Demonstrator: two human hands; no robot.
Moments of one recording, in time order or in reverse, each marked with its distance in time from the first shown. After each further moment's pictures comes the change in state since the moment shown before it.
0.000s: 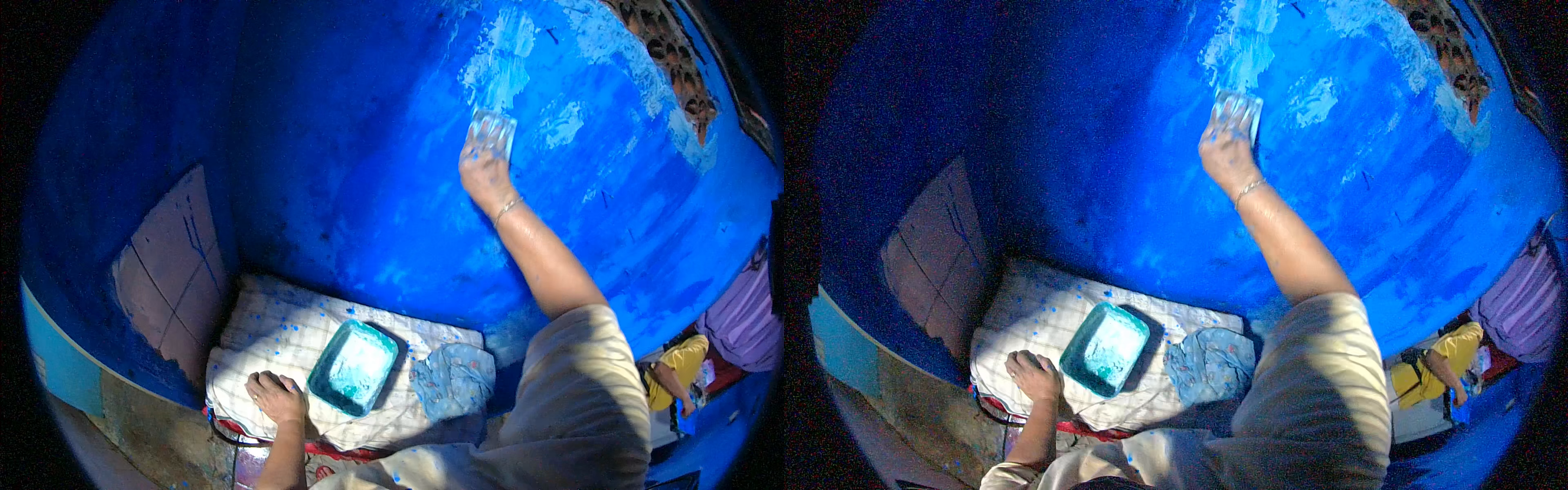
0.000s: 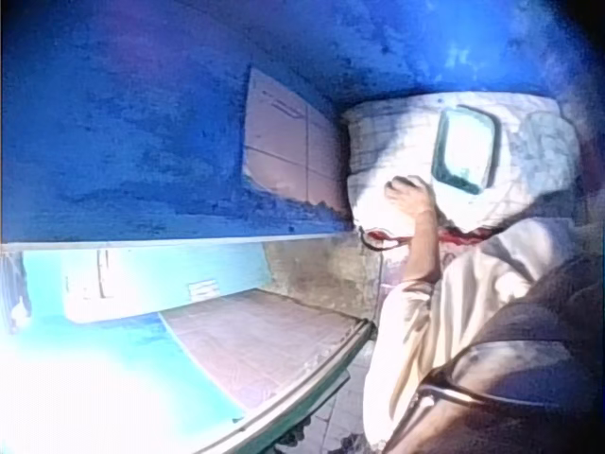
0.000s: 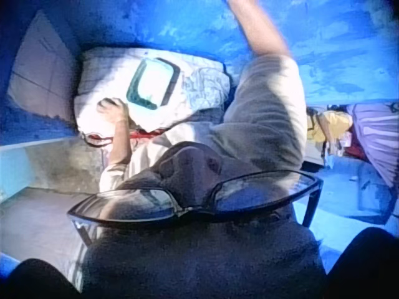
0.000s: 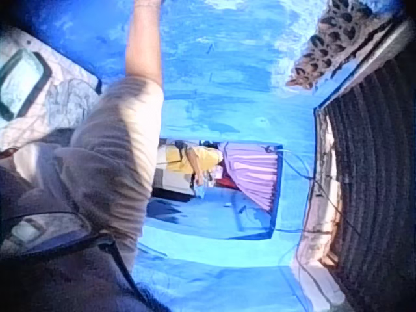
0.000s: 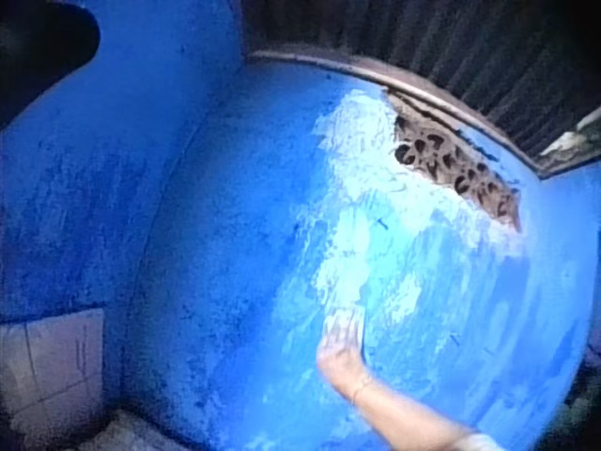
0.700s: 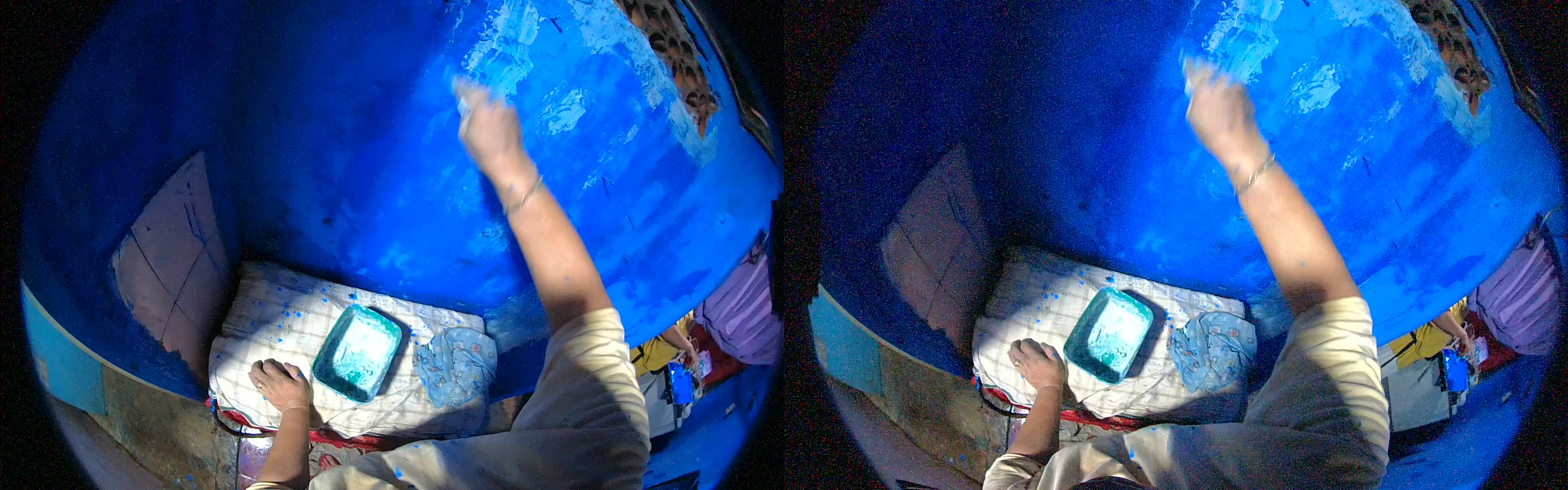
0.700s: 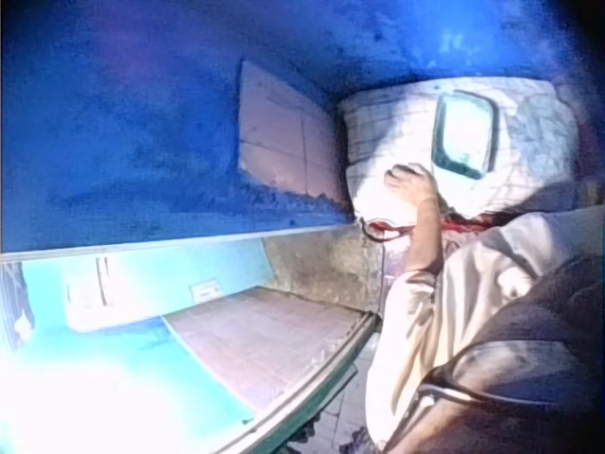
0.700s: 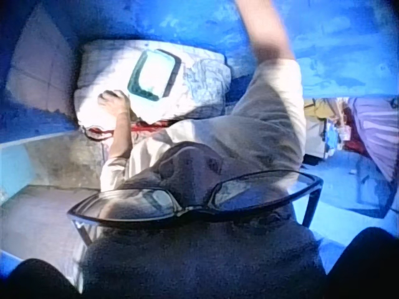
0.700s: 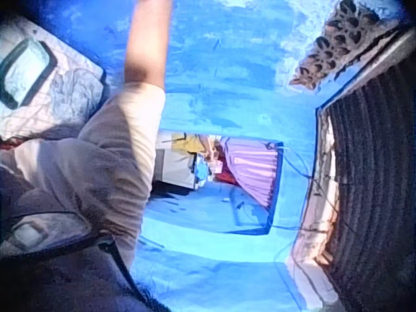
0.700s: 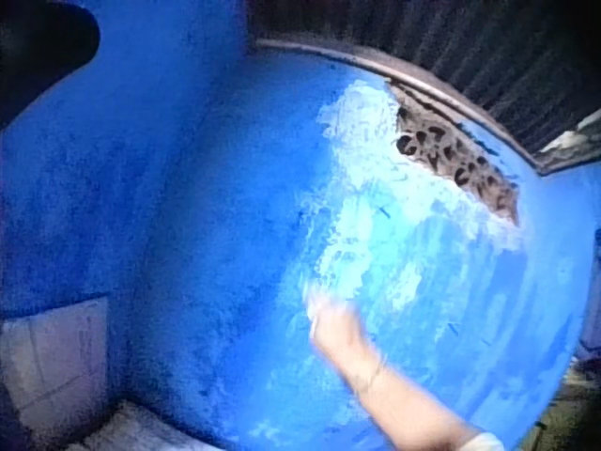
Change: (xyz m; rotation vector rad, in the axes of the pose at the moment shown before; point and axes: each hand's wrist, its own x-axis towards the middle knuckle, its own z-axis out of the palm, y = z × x) left_hand 0.002 -0.003 -0.010 0.020 -0.067 -0.048; right_hand 0.052 -0.003 -0.064 0.643 0.137 0.190
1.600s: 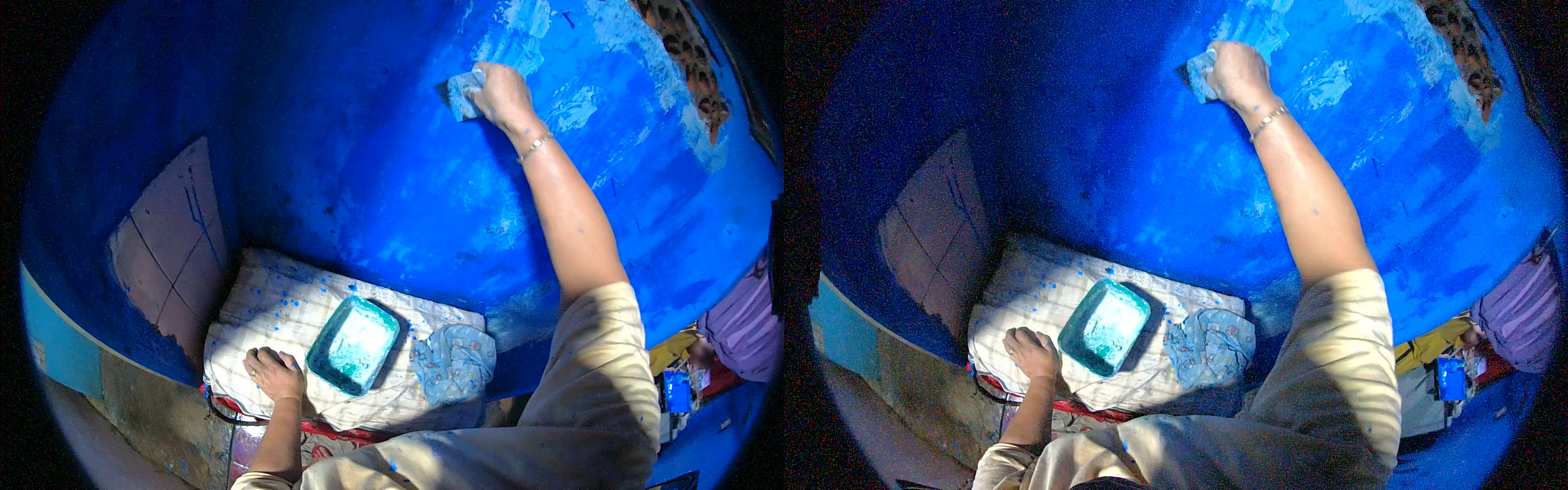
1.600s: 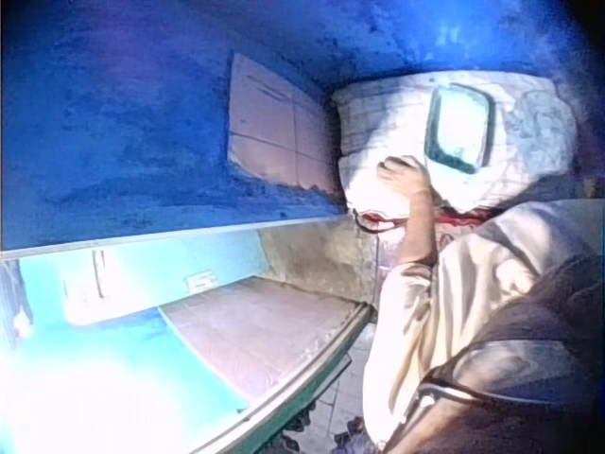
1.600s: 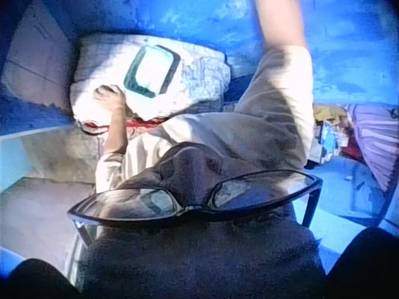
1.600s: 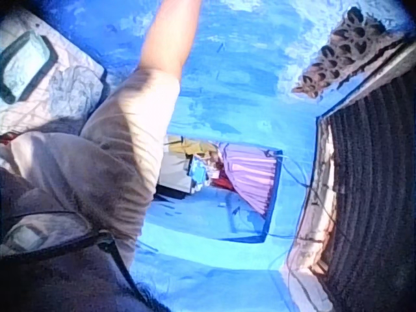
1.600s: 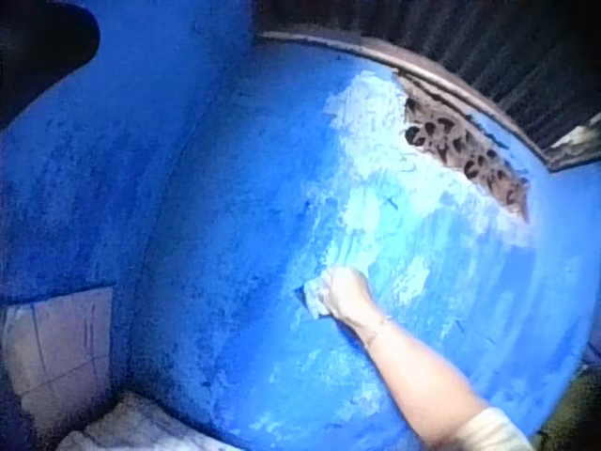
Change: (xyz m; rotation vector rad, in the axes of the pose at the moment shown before) left_hand 0.000 0.004 0.003 0.025 0.064 0.057; right_hand 0.040 0.044 0.004 -0.021 -0.327 0.089
